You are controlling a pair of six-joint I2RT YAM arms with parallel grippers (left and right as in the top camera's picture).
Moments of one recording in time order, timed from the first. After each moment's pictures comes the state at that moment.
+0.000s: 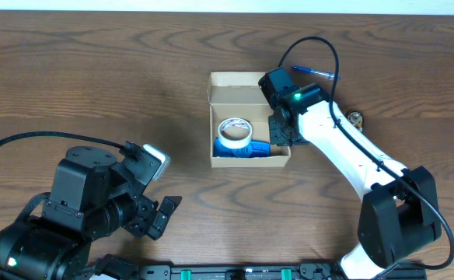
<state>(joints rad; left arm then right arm) -0.39 0.85 1.26 -1.34 0.24 0.12 0.45 1.78 1.35 -1.03 0.25 0.43</state>
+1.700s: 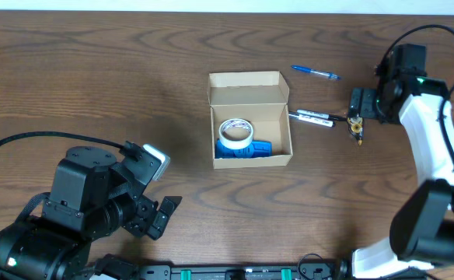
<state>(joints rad) -0.39 0.85 1.26 -1.34 0.24 0.12 -0.17 1.74 1.35 -0.85 0.10 0.02</state>
